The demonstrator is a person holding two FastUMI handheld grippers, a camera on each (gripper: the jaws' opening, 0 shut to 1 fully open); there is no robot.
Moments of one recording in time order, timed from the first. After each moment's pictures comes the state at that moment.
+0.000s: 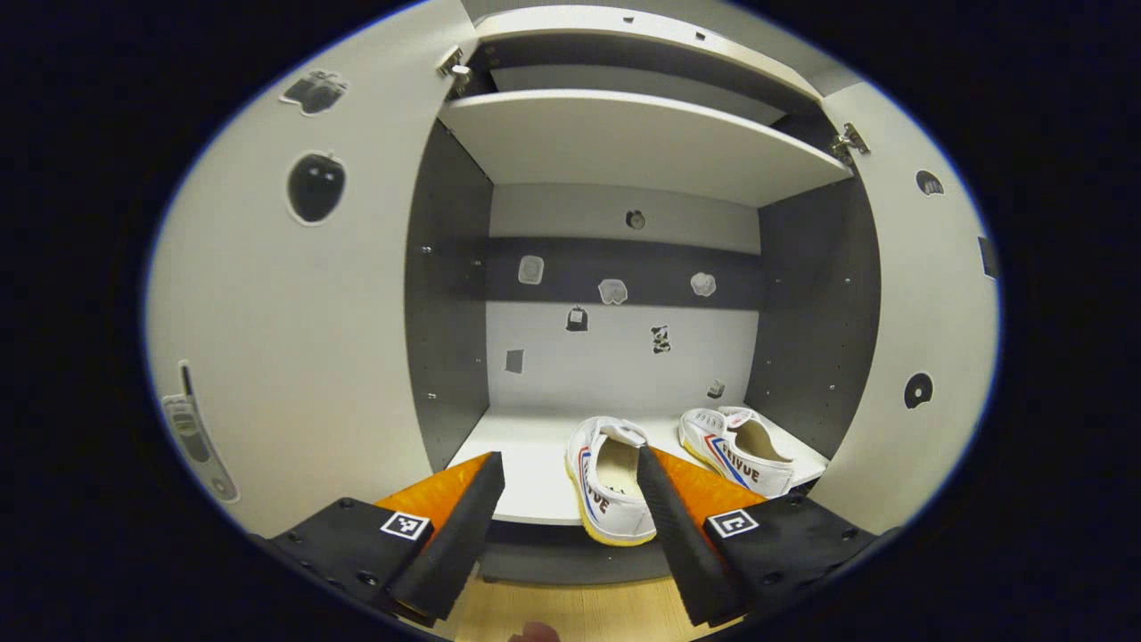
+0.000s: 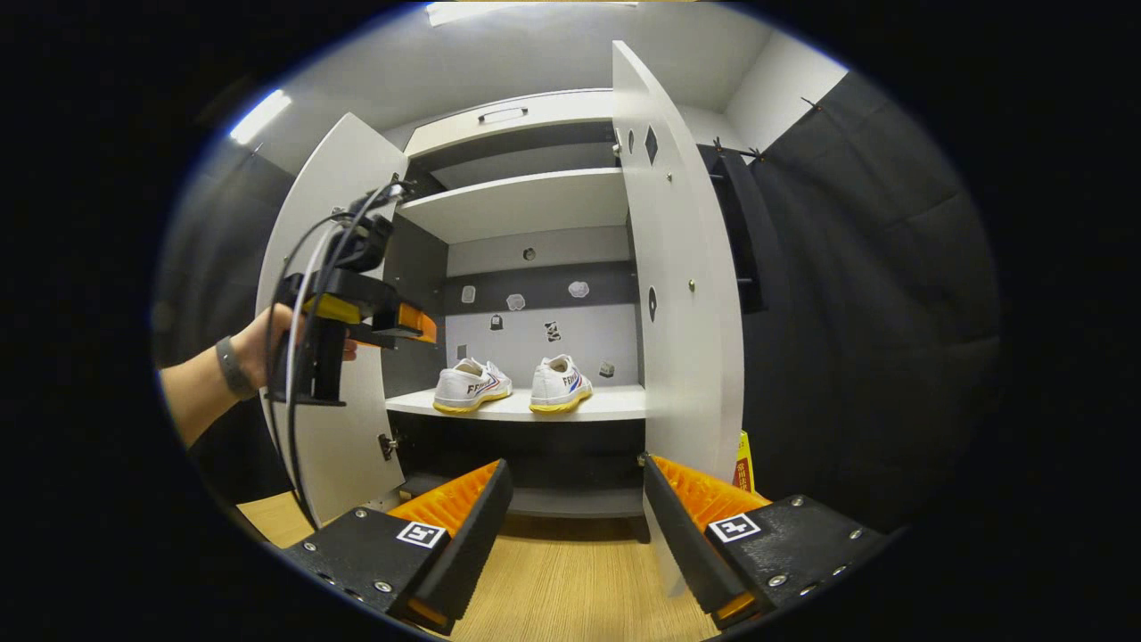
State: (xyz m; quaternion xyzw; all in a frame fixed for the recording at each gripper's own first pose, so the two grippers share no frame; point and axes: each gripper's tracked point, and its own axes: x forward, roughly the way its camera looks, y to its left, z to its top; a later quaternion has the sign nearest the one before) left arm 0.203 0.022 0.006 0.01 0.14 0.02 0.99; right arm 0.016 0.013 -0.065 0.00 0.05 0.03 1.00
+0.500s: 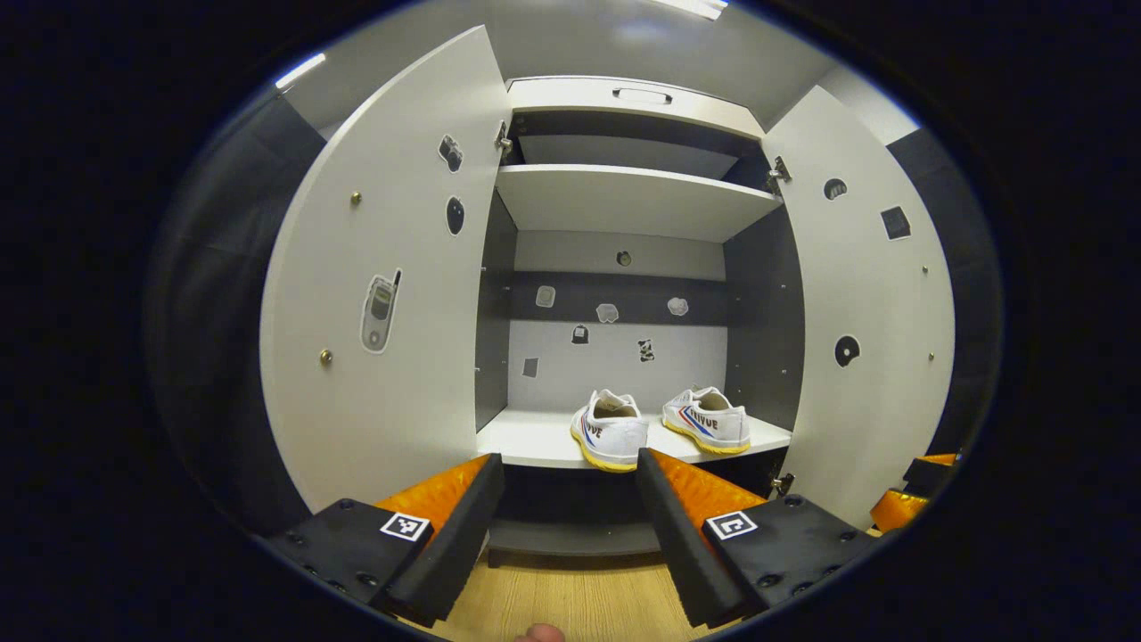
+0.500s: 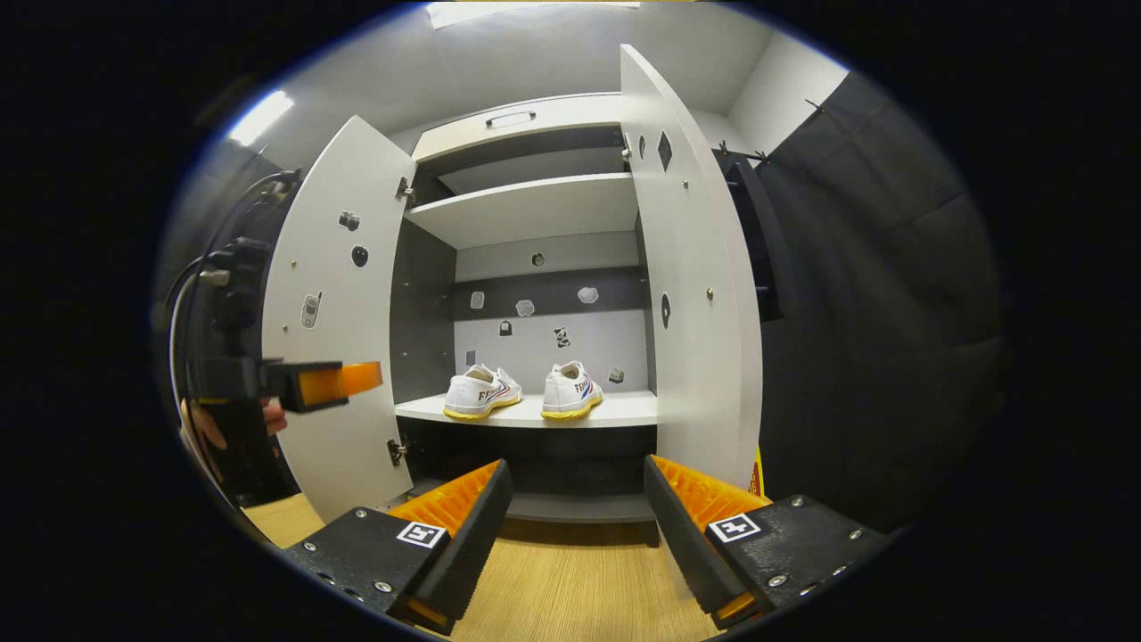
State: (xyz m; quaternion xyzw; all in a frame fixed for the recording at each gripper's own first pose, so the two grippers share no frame) left arm 0.065 0.009 -0.020 0.01 0.06 0.01 1.00; right arm 0.018 0.021 -0.064 0.01 0.05 0.04 1.00
